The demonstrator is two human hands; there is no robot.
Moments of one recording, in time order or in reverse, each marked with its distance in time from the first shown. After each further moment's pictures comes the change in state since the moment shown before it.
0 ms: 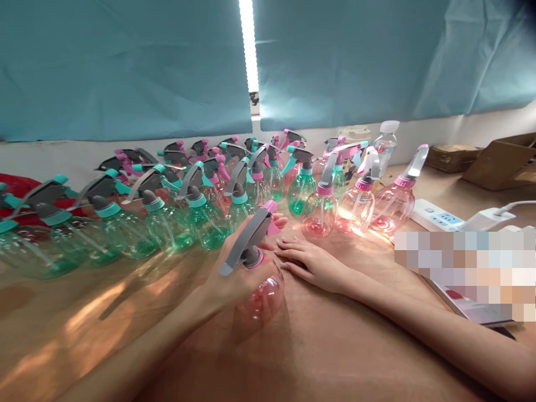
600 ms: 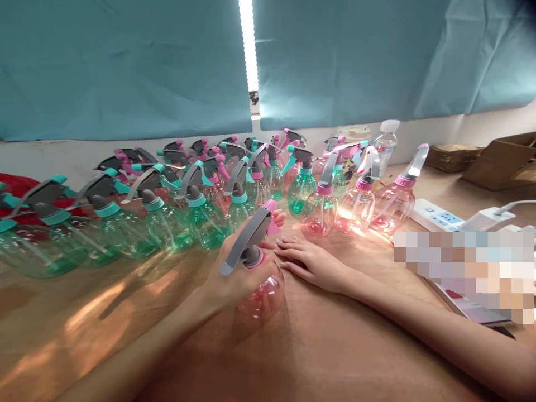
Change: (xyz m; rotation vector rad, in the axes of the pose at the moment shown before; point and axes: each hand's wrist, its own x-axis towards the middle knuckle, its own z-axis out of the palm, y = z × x) left_hand 0.001 0.004 0.001 0.000 0.017 -0.027; right_hand 0.000 -0.001 -0.001 0.014 -0.007 0.004
